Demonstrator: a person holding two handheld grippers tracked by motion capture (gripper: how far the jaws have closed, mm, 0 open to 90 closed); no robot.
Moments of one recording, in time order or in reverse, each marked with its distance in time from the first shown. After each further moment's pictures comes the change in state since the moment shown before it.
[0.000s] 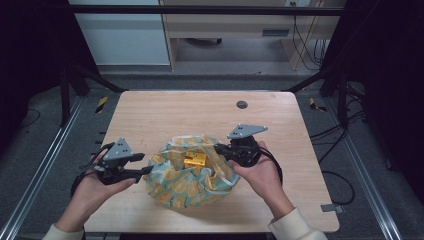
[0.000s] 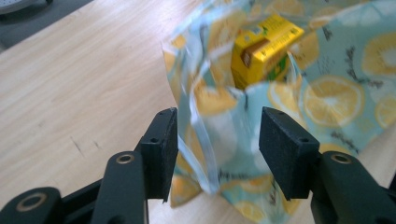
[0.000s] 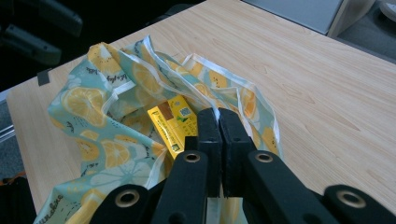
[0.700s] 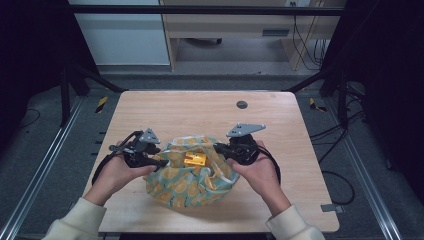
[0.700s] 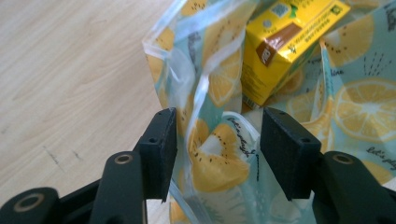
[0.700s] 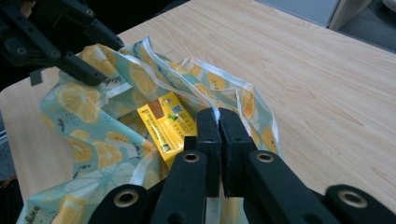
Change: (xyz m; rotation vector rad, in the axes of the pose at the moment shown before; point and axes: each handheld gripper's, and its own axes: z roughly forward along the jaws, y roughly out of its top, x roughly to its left) left arm 0.005 0.026 0.059 0.210 -0.045 0.033; right arm -0.008 -0.003 0.011 0.012 0.000 0.020
